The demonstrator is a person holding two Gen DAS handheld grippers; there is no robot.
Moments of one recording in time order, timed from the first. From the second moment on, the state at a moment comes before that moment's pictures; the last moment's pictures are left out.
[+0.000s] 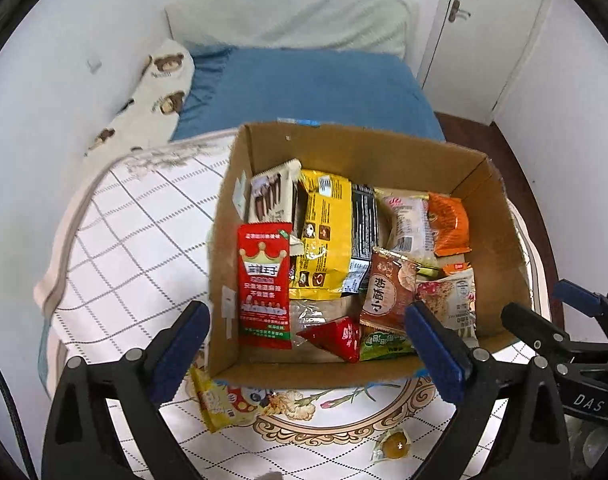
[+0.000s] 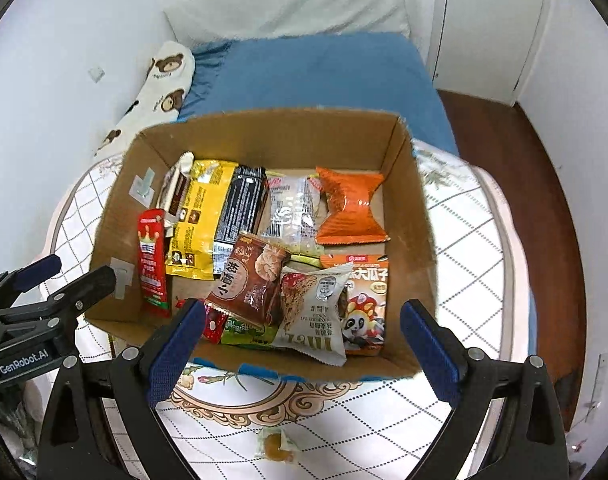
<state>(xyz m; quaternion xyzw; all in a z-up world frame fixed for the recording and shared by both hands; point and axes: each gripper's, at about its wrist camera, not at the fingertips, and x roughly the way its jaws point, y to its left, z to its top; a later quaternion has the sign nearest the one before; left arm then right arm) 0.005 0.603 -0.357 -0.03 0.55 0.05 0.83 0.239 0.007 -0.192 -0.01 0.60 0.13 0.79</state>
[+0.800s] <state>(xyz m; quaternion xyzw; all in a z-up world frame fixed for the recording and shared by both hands) -0.085 0.599 -0.305 0.01 0.48 0.11 0.87 0.145 -0.017 -0.141 0.02 0.57 0.14 0.81</state>
